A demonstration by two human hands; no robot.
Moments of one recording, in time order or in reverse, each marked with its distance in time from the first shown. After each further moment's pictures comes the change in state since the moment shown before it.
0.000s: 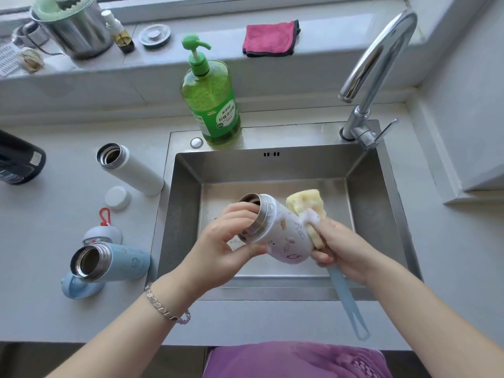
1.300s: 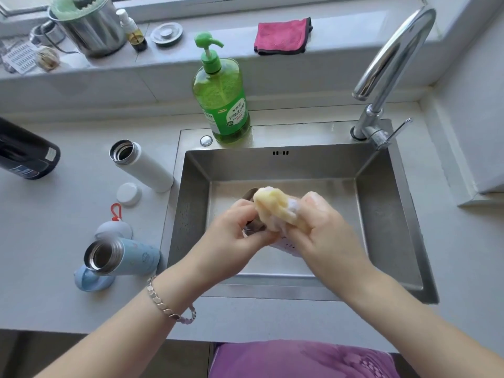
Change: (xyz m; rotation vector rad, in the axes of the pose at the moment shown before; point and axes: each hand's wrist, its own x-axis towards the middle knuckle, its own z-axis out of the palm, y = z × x) left_hand 0.009 0.034 -0.009 -0.123 -0.048 -0.396; right_hand -0.019 -0.015 0.046 -0.834 0.247 -0.725
